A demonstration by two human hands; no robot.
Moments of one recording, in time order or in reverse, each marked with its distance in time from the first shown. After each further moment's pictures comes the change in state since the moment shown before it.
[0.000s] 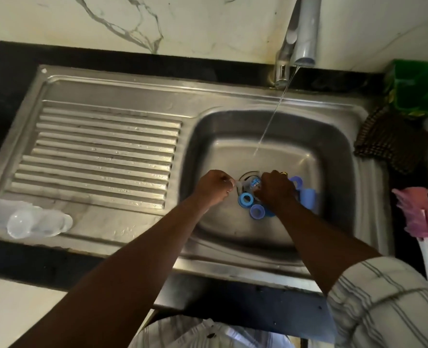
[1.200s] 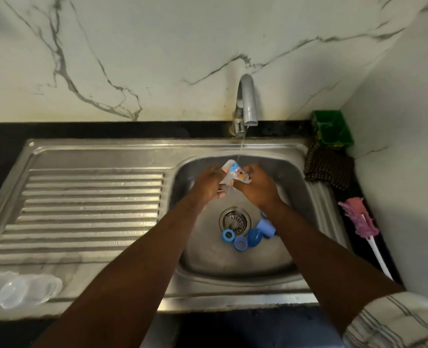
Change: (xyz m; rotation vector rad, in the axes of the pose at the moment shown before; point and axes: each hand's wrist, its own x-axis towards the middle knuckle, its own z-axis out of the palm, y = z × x) left_hand -0.005 0.103 -0.014 -0.390 -0.103 0.145; right_hand -0.047 -0.015 -0.109 0.888 0.345 0.019
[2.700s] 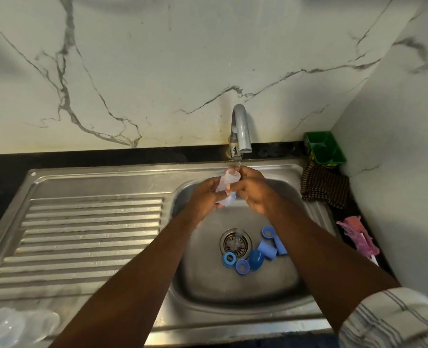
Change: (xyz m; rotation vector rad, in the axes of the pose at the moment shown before) left_hand 0.007 0.020 -0.010 0.210 -0.046 0.244; right_hand 0.038 -0.042 -0.024 0.744 -0.278 0.139
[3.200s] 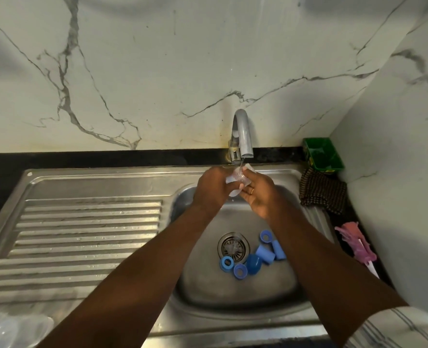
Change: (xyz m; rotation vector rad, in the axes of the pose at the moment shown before) left_hand 0.022 0.033 0.014 0.635 0.177 0.405; right_hand -0.007 -0.004 -0.005 0.277 0.151 -0.004
